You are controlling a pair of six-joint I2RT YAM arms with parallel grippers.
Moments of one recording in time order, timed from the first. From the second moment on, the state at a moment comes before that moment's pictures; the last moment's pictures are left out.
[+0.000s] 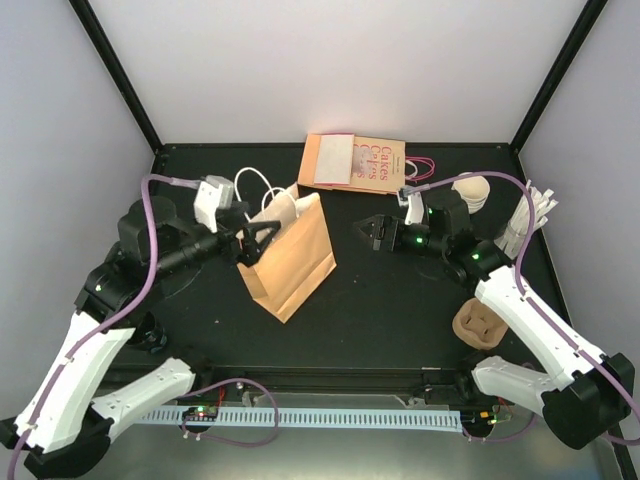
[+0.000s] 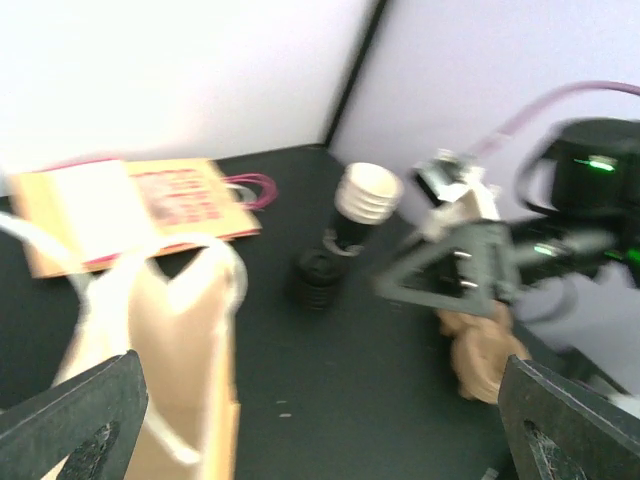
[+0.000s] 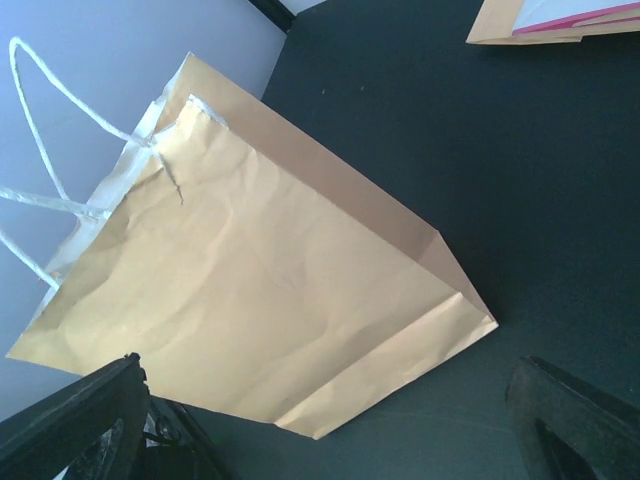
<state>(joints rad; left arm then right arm) -0.58 0.83 1.26 -0.68 0.32 -0.30 0.50 1.08 0.93 -0.36 -0.45 0.63</state>
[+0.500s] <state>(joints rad) -0.37 0.83 1.29 -0.85 0.33 -0.25 0.50 1.08 0.93 -0.39 -0.44 0.59</state>
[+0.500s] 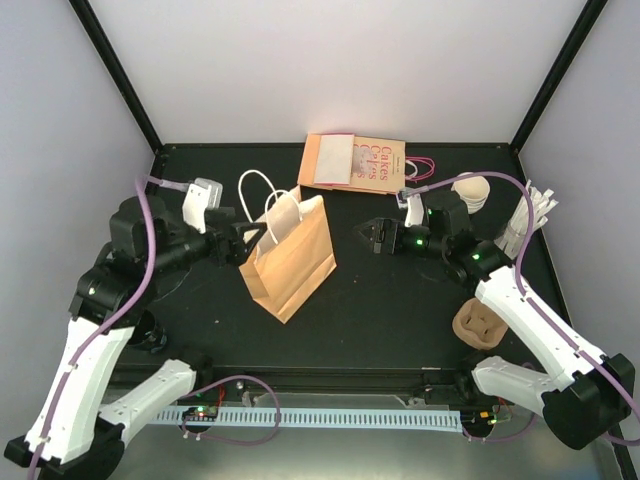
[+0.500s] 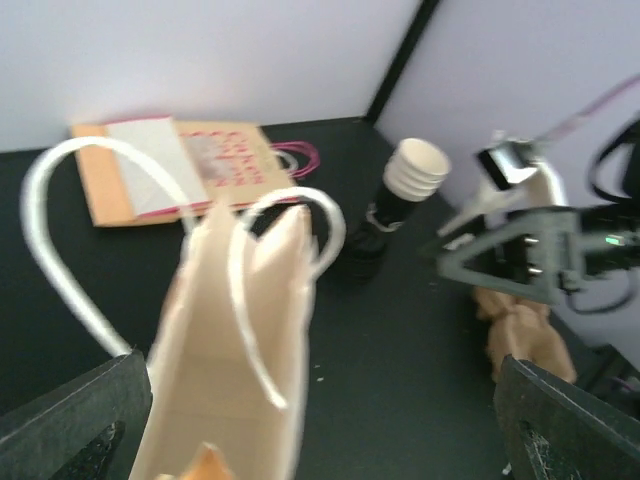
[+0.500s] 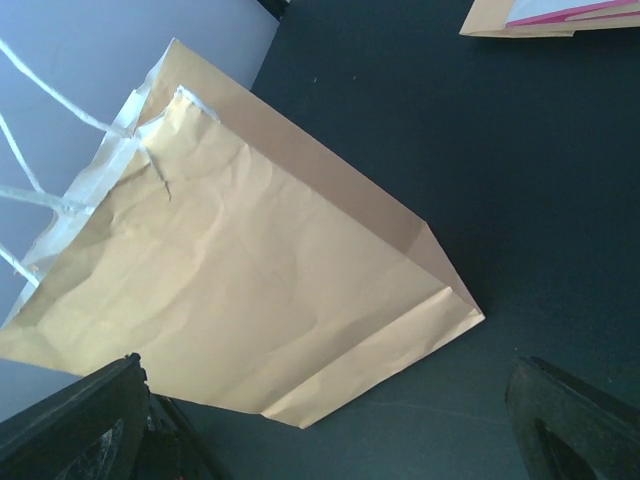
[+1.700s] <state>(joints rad) -0.27 1.06 1.19 -0.91 0.28 -0.13 0.50 1.08 0.94 -0.41 -0.45 0.52</state>
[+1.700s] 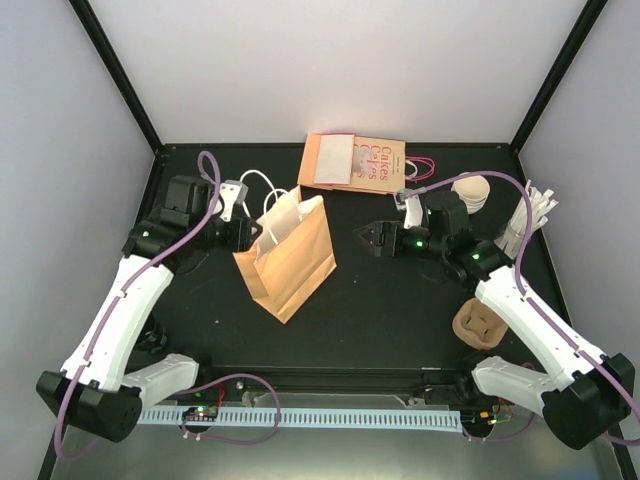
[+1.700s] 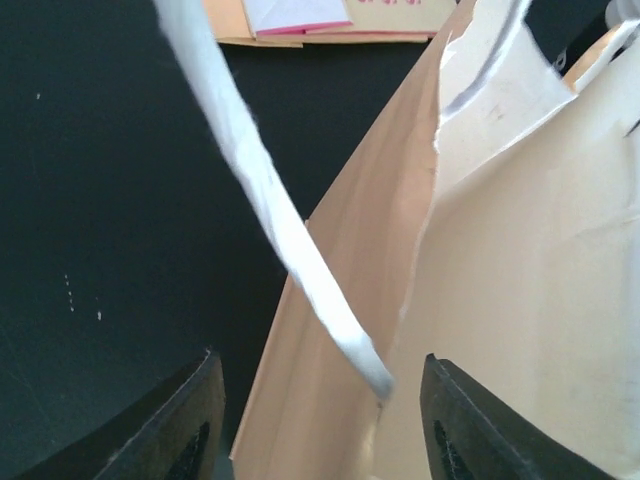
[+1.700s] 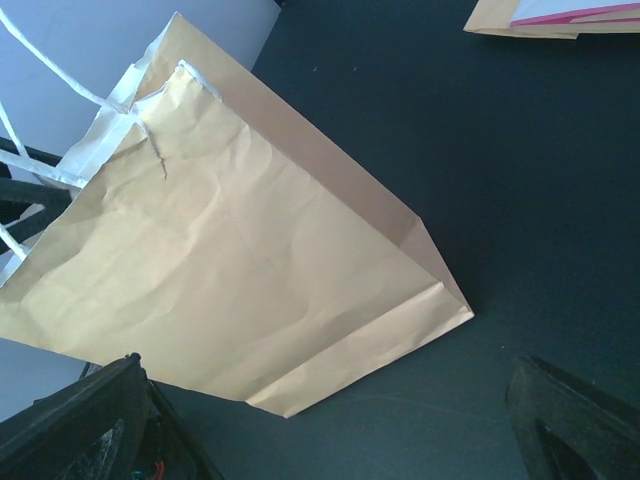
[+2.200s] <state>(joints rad) -0.33 1.12 1.26 -0.92 0.30 -0.05 0.51 1.12 1.01 -0.48 -0.48 0.44</state>
